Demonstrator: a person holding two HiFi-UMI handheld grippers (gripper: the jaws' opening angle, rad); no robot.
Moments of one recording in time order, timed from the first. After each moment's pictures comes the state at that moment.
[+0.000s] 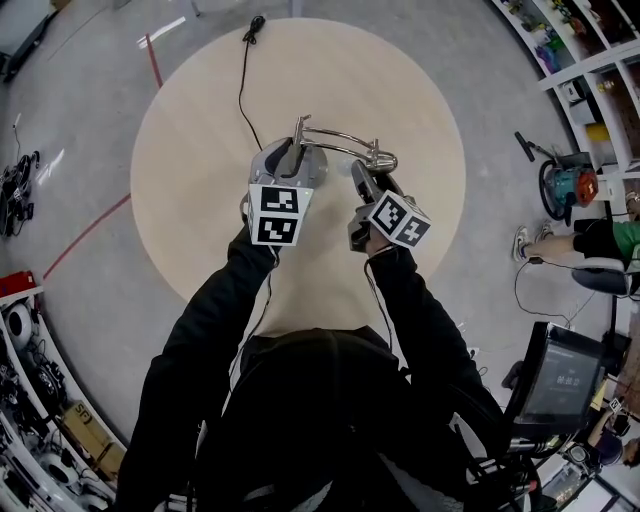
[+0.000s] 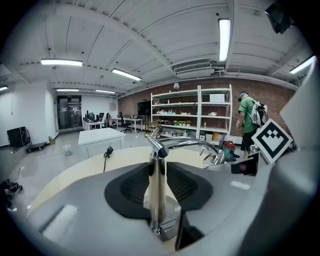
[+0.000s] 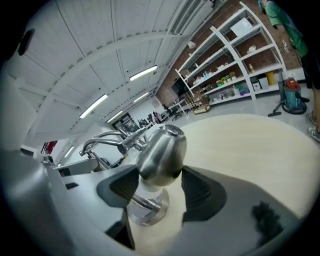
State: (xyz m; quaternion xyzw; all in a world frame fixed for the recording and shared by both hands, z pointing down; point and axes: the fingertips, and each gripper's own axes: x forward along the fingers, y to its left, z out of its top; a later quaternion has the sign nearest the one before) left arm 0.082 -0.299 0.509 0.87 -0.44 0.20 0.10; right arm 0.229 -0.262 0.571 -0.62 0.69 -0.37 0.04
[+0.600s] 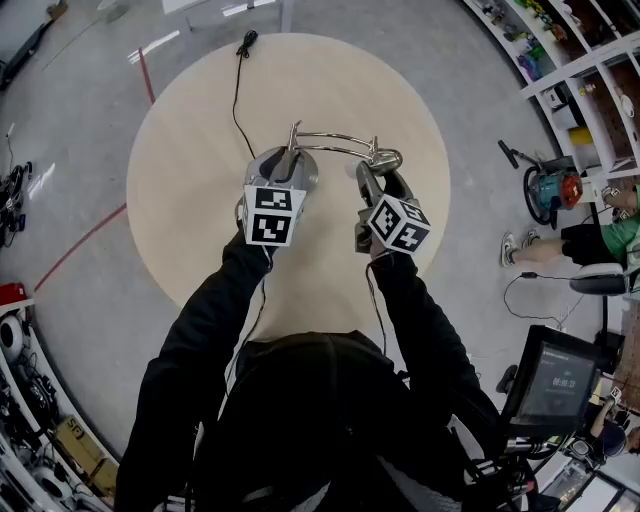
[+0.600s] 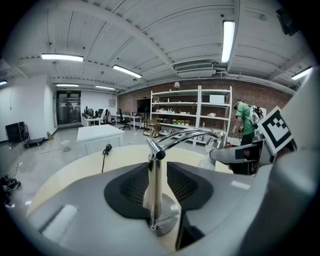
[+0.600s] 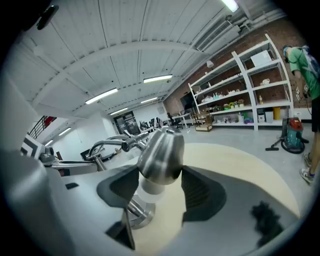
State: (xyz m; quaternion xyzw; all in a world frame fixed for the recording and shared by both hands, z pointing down) left arm 0.086 -0.301 0.516 0.87 -0.43 0.20 0.14; right arm 0.254 -0.267 0.522 -0.66 0.71 -0.26 -0.03
